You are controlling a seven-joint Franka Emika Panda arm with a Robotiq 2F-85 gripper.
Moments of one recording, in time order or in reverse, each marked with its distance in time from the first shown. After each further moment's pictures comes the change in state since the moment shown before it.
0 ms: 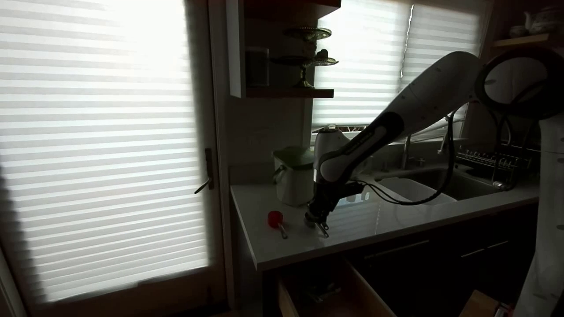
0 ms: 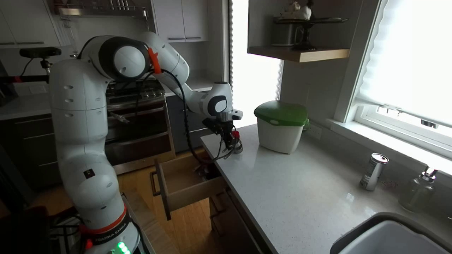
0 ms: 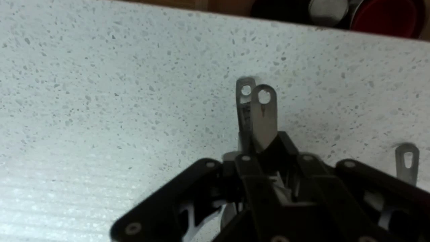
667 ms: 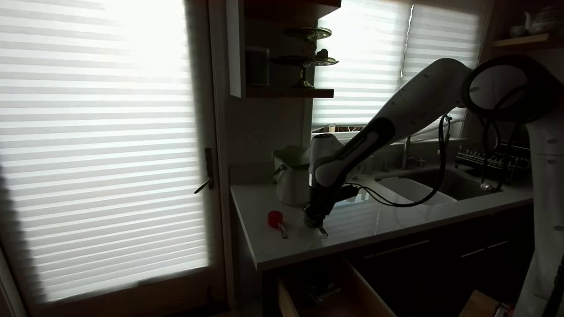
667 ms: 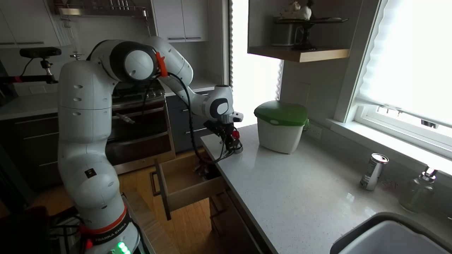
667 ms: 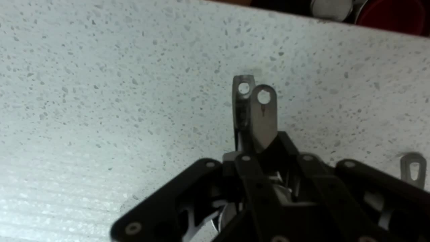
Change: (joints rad) arm 0.027 0.065 -0.015 0.046 -0.006 0.000 -0.018
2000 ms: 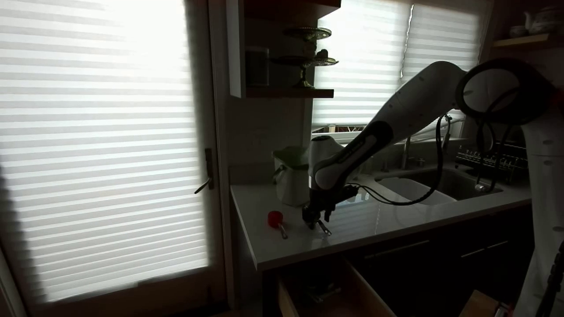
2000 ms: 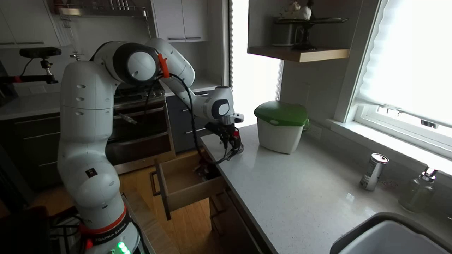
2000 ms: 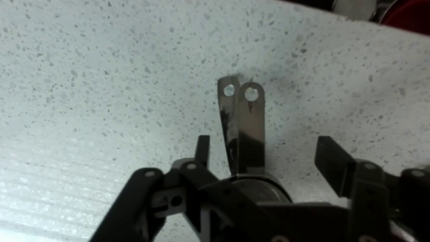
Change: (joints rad) arm 0.020 0.023 -0.026 0.015 -0.043 0.000 -0.037
